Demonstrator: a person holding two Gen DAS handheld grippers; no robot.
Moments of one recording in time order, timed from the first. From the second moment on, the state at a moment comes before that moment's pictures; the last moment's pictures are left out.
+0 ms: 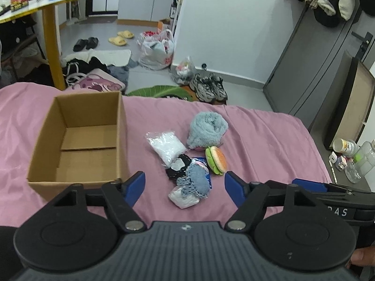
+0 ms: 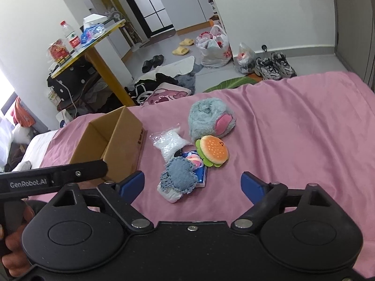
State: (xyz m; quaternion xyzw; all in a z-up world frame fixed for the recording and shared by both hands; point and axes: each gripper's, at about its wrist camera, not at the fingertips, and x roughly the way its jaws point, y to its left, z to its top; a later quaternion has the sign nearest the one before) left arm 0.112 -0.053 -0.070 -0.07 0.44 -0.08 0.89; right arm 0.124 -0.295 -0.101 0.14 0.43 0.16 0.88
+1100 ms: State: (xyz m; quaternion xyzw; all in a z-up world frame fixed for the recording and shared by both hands) left arm 0.219 -0.094 -0.179 -0.05 0.58 -0.08 0.81; right arm 0.209 -0.317 -0.184 0.23 0.53 0.15 0.81
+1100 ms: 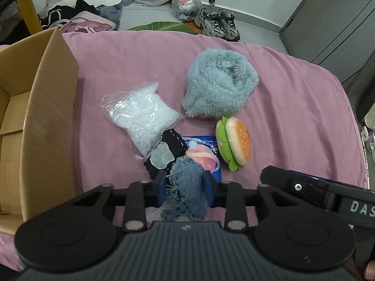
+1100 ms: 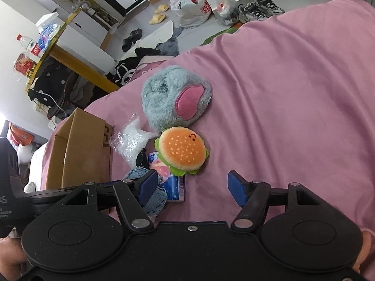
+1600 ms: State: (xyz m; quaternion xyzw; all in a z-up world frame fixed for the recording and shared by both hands) left arm 0.233 -0.083 -0.160 -0.06 0.60 -0.08 0.79; right arm 0.242 -0.296 -0.191 0.21 0.53 0.15 0.81
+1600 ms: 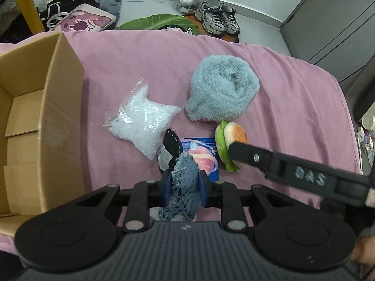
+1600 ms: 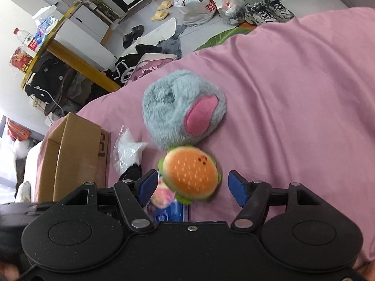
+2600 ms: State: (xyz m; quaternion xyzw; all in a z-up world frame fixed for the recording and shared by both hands) left arm 0.211 -0.055 -0.171 -0.06 0.64 -0.05 0.76; right arm 0.239 -0.267 -0.187 0.14 0.54 0.15 0.82
